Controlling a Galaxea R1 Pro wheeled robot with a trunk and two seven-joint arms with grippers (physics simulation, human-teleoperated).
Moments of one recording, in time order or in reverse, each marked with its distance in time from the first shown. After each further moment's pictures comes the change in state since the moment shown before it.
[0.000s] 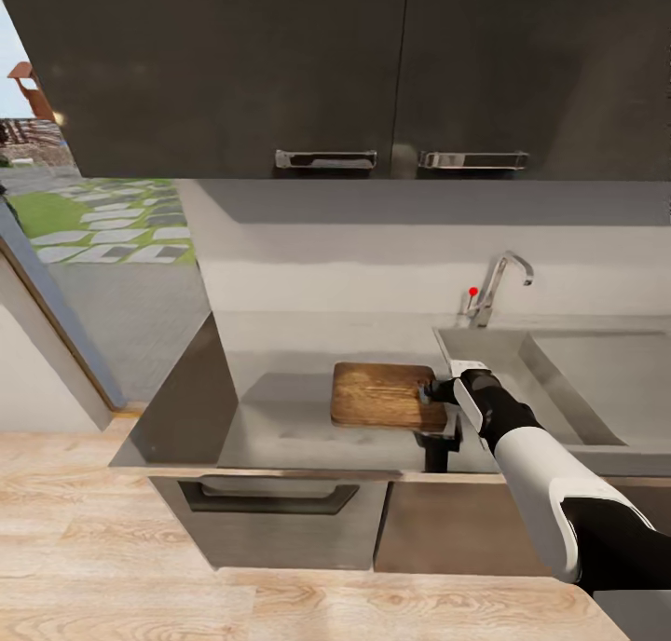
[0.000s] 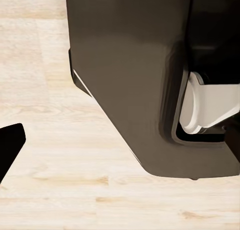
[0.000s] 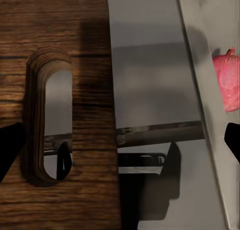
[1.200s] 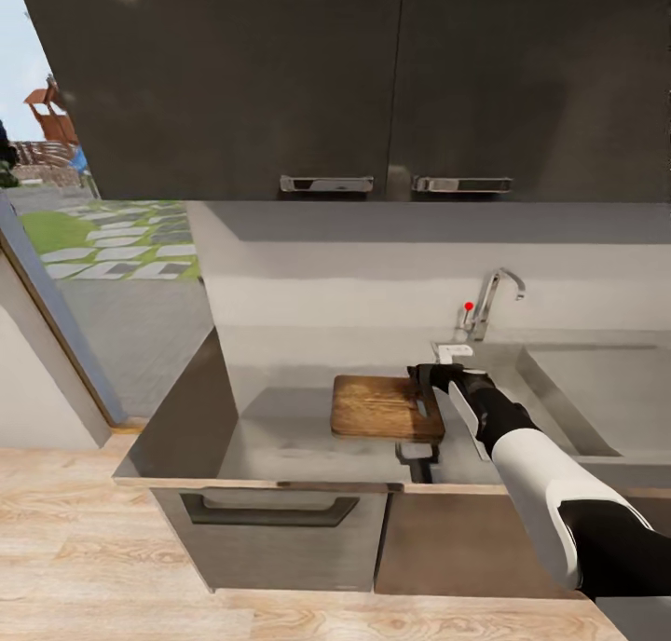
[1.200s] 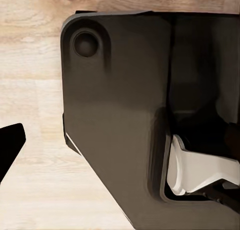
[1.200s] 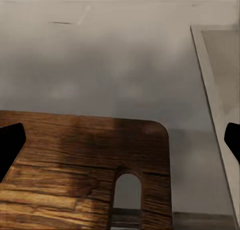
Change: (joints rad) left arm 0.000 -0.020 0.001 -0.066 0.000 -0.078 0.000; right arm 0.007 0.002 0.072 -0.003 -0.001 -0.284 0.158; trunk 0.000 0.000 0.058
